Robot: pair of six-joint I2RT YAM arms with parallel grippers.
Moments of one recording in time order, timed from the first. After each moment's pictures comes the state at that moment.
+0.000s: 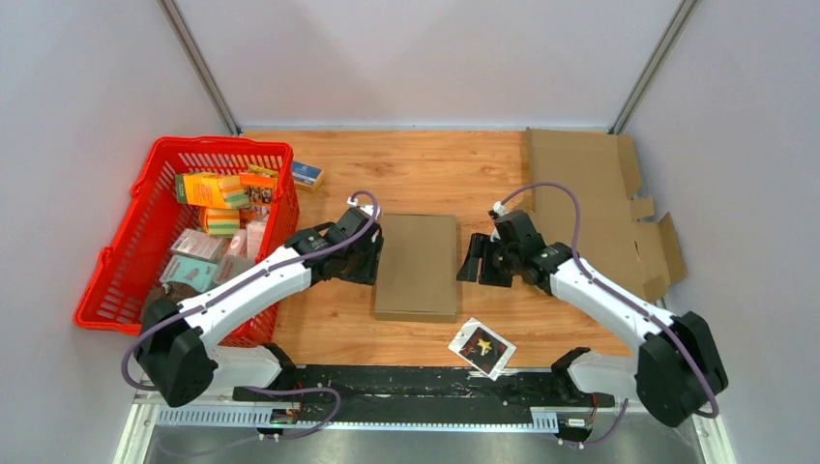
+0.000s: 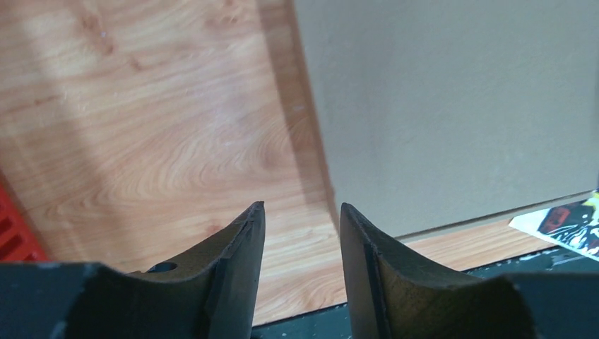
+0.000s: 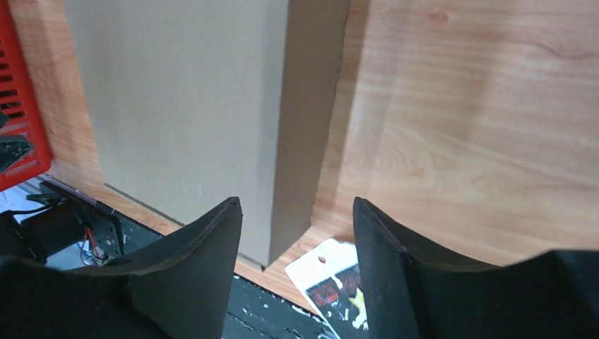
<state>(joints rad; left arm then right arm) -0.76 1.23 0.94 -0.76 -0.18 -0.48 0.58 1.17 0.75 -0.47 -0.17 0.65</state>
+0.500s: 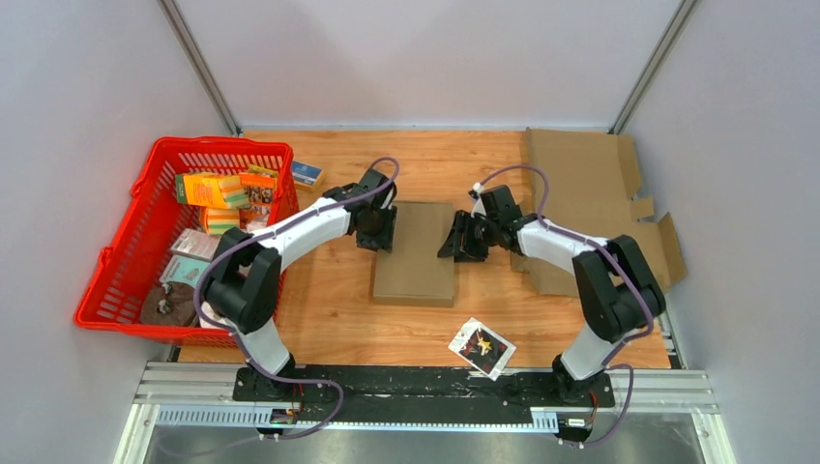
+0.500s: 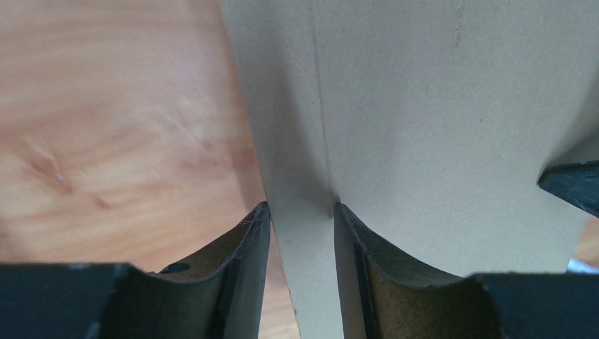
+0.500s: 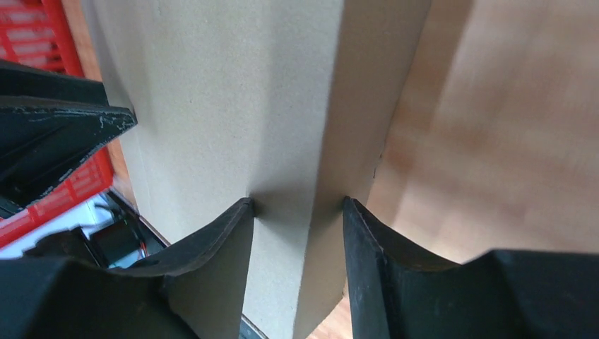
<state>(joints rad) -0.60 1.69 1.20 -0.64 0.01 -0.43 0.45 1.62 0.89 -0.18 -0.46 0.63</state>
